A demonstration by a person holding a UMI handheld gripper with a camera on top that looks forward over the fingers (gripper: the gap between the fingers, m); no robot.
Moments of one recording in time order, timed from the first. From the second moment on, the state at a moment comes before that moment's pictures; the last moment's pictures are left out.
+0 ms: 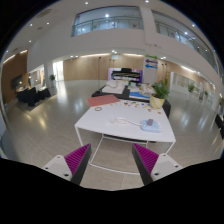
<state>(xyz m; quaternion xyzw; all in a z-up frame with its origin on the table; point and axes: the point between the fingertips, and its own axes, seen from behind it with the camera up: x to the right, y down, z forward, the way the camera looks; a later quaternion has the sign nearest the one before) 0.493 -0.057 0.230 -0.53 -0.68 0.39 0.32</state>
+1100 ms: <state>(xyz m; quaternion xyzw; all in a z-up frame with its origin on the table) 0.213 0.158 0.089 -0.57 -0.56 0.40 0.44</state>
